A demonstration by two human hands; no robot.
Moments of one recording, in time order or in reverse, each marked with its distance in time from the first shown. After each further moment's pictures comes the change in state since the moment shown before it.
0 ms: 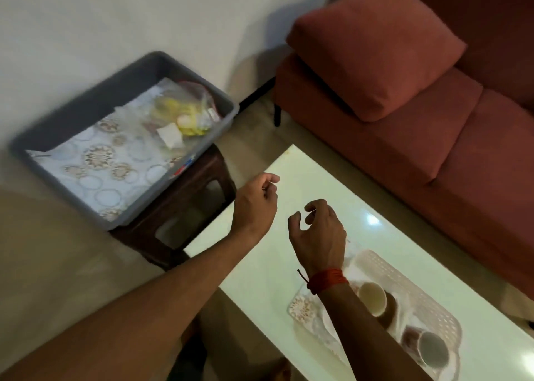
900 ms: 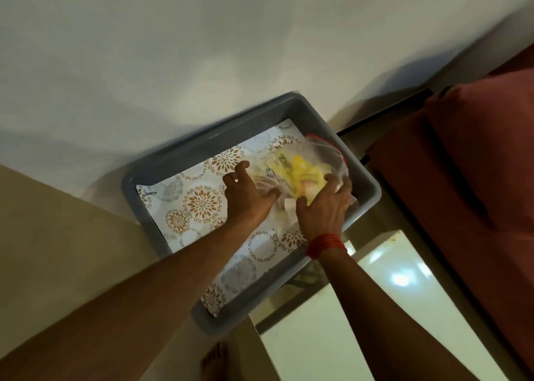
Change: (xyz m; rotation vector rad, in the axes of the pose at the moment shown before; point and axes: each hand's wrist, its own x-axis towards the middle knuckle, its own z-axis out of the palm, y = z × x) left_hand 0.238 -0.166 -0.259 0.018 0.217 -0.438; right_hand 0.135 -0.293 0.273 -0.059 -0.285 -0.114
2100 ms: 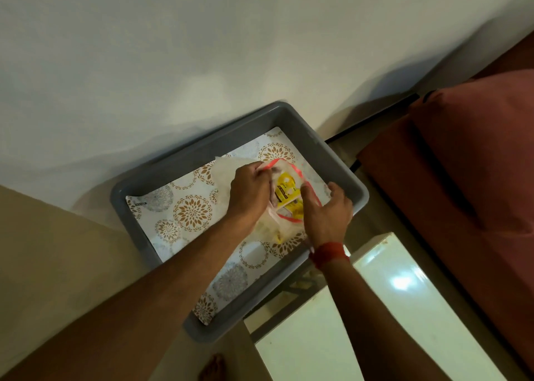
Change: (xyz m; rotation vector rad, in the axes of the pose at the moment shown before) left_hand -0.008 0.049 -0.009 -0.439 -0.132 0.060; right_hand -0.003 -0.007 -0.033 0.407 -0.011 0.301
